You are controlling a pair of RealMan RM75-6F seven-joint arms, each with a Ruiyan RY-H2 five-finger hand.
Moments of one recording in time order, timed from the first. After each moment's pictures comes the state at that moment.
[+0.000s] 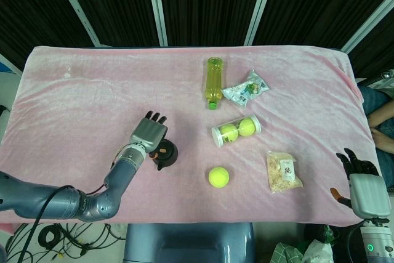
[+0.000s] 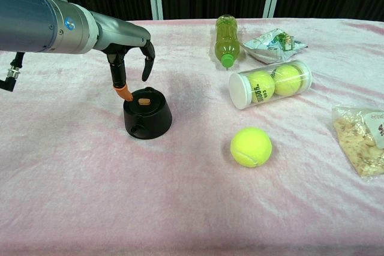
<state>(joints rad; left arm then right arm) -1.27 -1.42 -0.09 -1.77 0.19 1.00 0.92 0.07 -1.10 0.06 -1.74 -1.39 1.43 -0.28</state>
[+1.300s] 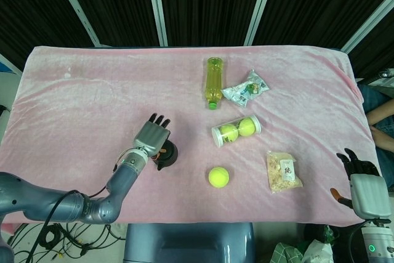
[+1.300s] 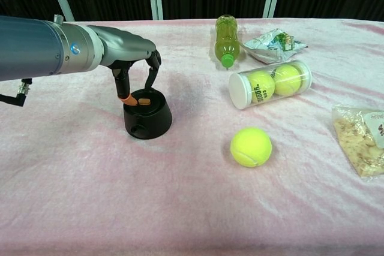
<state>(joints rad) -1.23 -1.51 -0.04 -1.69 0.34 1.03 0.88 0.07 -1.09 0.06 -1.75 -1.39 1.43 -0.25</state>
